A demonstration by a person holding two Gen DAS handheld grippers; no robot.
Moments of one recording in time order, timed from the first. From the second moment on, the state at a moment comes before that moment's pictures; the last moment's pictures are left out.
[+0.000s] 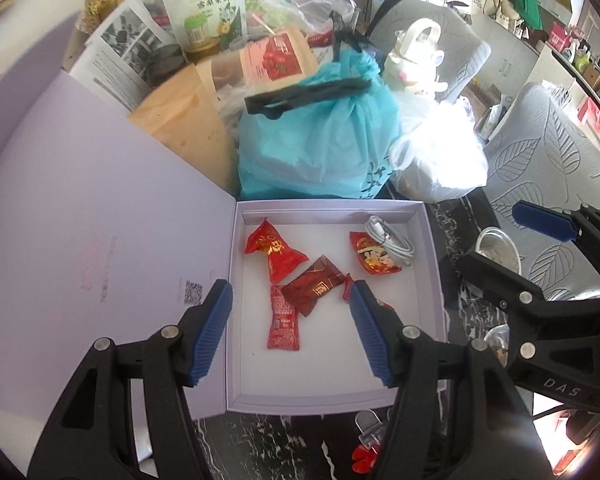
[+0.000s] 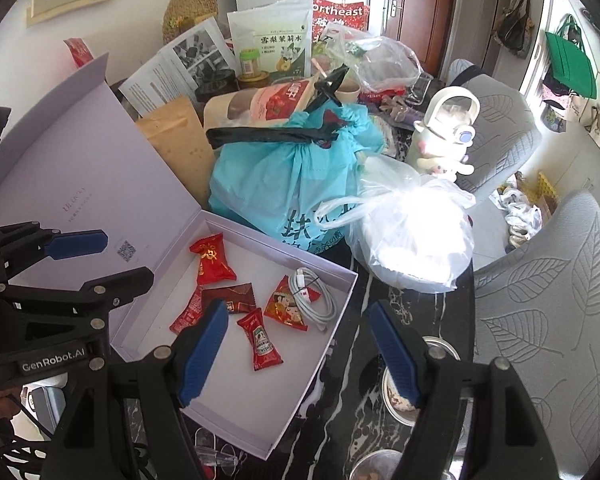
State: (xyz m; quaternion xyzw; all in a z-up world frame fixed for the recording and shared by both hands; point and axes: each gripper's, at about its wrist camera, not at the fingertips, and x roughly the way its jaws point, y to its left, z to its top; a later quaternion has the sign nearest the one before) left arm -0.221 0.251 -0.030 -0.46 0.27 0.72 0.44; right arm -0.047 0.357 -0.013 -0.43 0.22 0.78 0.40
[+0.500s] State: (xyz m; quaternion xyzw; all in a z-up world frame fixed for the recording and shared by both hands) left arm -0.190 0.200 -0.002 -0.45 0.26 0.73 0.44; right arm -0.025 0.299 0.012 -0.42 0.21 0.79 0.40
